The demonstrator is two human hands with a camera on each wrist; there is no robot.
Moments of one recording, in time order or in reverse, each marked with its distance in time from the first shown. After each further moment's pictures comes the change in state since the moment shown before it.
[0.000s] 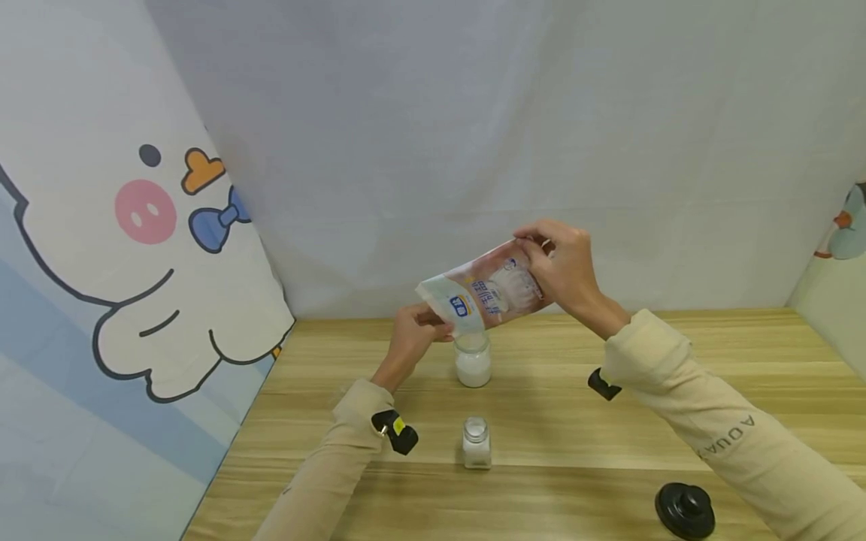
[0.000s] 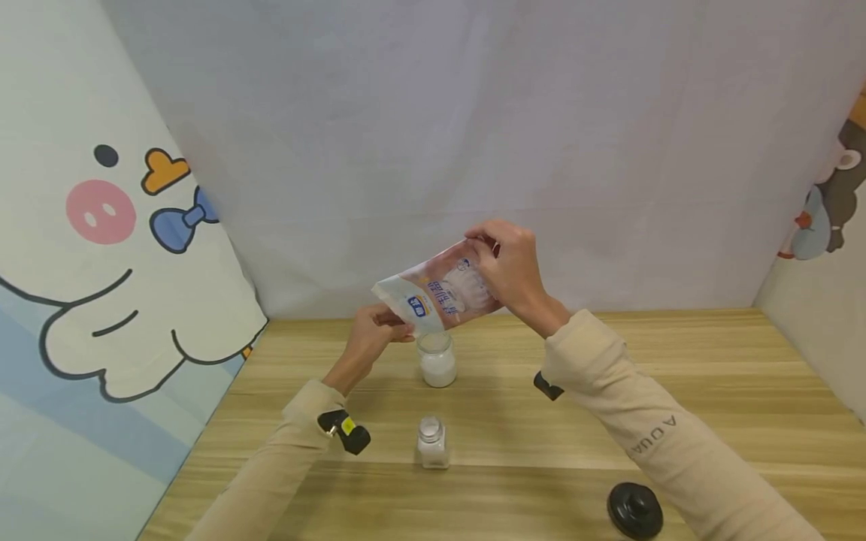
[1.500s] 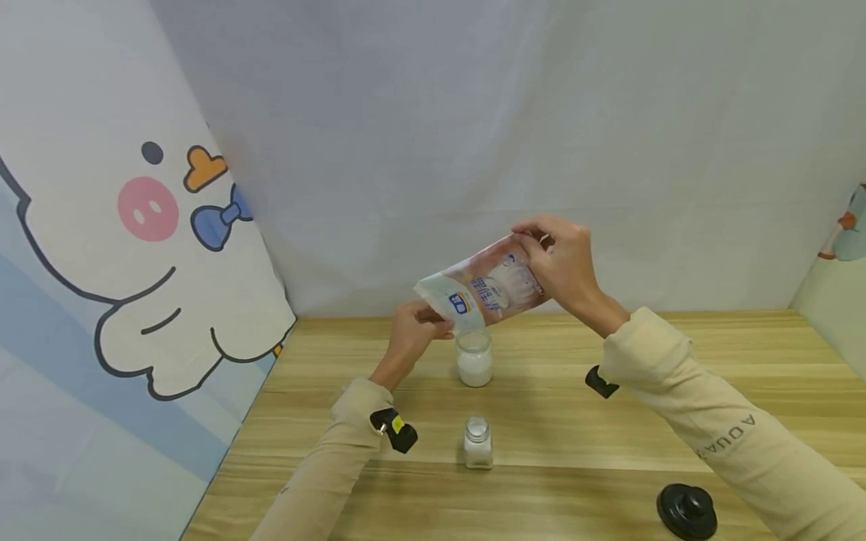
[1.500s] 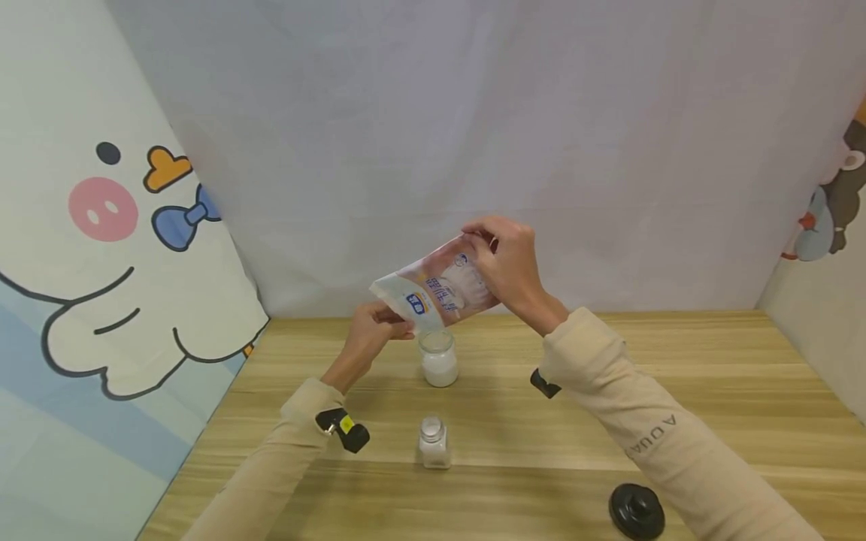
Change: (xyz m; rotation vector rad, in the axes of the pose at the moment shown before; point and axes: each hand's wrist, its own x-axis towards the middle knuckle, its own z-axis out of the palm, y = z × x) left_hand -0.007 0.018 0.000 -0.008 -0.041 0.008; right_hand 0.005 -0.007 -0.001 0.011 0.013 0.016
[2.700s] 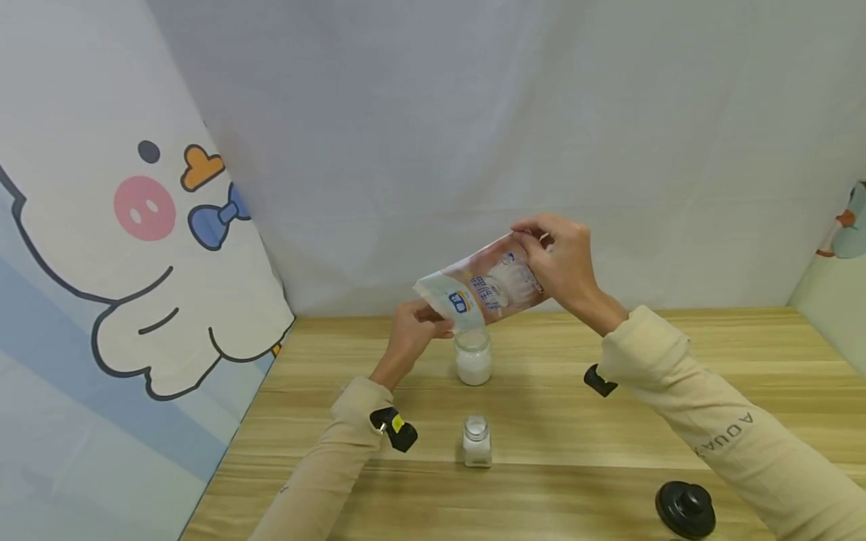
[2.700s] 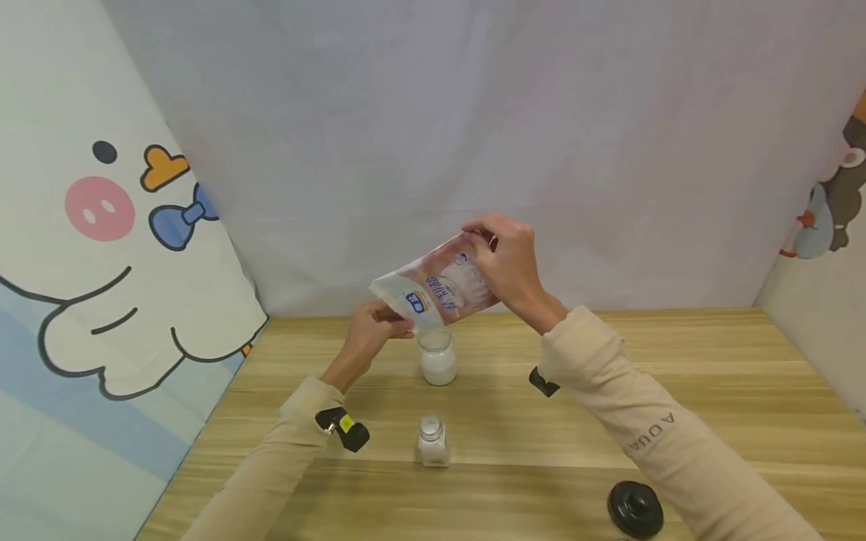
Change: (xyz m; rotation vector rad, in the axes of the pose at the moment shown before) left_hand 0.006 -0.013 0.001 -0.009 0.043 0.000; right_hand 0.000 0.000 0.001 0.016 0.005 0.012
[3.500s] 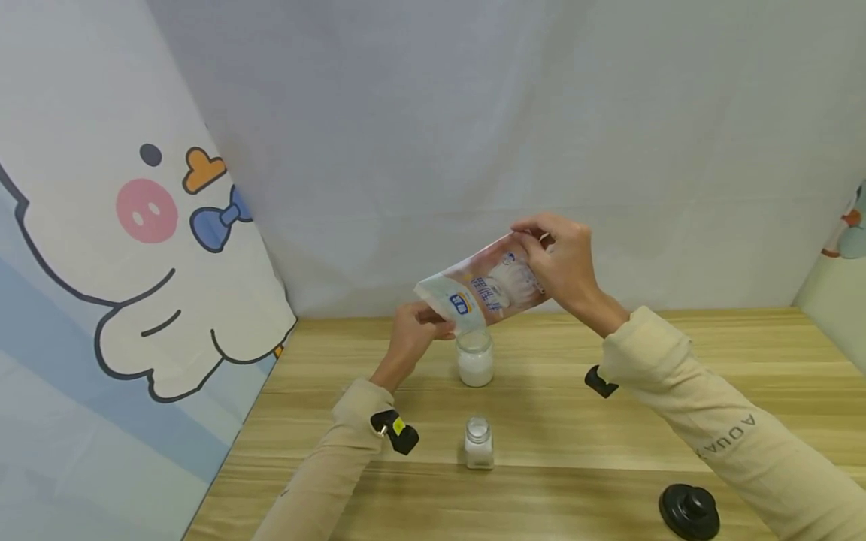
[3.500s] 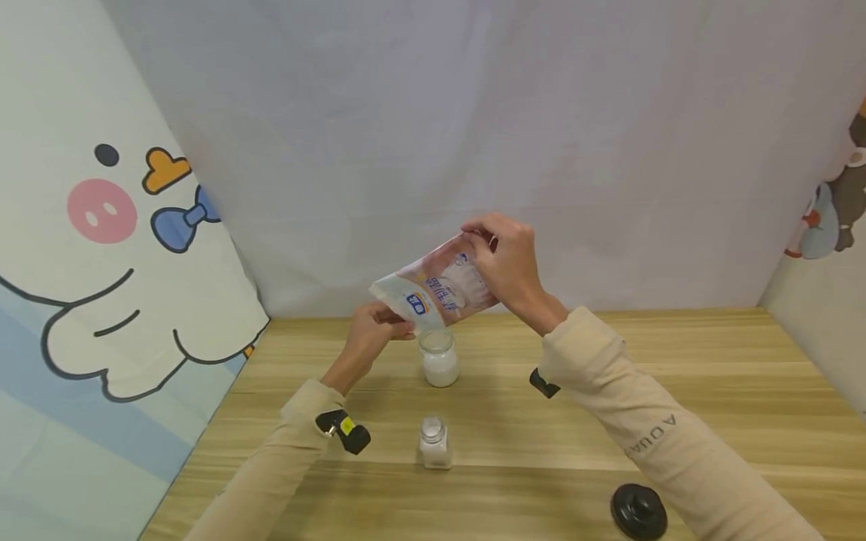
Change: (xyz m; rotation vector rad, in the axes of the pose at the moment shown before) left_hand -0.003 0.001 0.000 0.004 -0.001 -0.006; right_hand -0.001 -0.004 0.000 -0.004 0.000 -0.008
